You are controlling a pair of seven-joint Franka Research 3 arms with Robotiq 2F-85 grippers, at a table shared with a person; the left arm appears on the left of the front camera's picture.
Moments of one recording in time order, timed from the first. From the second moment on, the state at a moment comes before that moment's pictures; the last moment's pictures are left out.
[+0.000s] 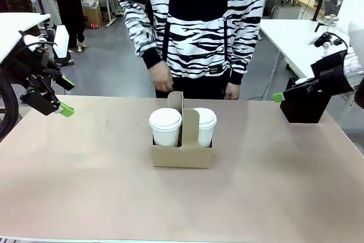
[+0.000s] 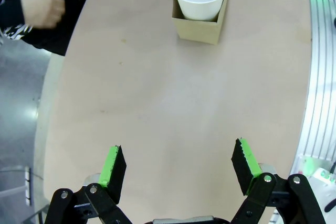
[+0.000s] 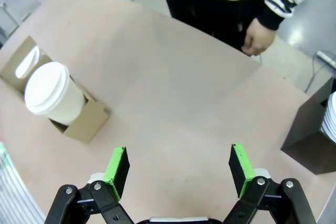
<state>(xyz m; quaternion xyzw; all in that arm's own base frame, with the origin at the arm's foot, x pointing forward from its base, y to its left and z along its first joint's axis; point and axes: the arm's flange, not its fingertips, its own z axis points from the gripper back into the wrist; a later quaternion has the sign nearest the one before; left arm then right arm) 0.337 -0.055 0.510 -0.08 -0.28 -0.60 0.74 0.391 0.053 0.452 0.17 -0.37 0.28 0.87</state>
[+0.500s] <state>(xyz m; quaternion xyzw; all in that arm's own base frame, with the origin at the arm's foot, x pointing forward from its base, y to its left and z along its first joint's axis) 0.337 -0.055 0.510 -0.08 -0.28 -0.60 0.74 0.391 0.053 0.452 0.17 -0.37 0.28 0.87</state>
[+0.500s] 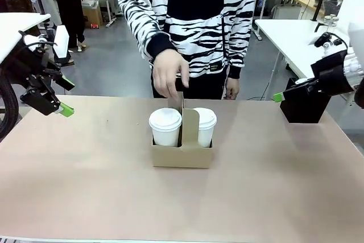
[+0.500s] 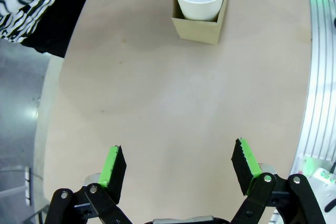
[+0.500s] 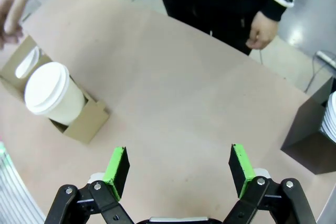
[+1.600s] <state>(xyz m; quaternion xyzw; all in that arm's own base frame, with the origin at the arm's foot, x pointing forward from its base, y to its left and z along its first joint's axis) 0.337 -0.055 0.510 -0.08 -0.28 -0.60 0.74 0.391 0.053 0.452 0.17 -0.37 0.28 0.87</state>
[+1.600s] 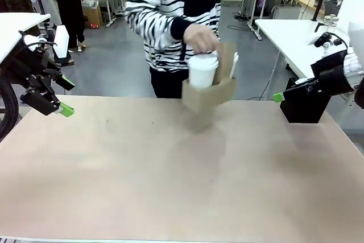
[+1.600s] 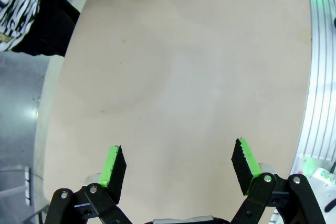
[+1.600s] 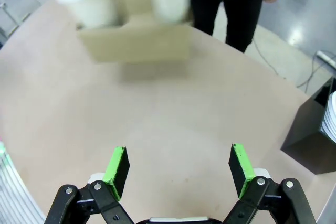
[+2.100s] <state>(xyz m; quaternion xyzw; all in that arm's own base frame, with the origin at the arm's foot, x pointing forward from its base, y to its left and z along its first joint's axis) 0.337 -0.055 0.510 -0.08 -0.28 -0.60 0.74 0.391 0.053 0.452 0.17 -0.37 0.28 0.87</state>
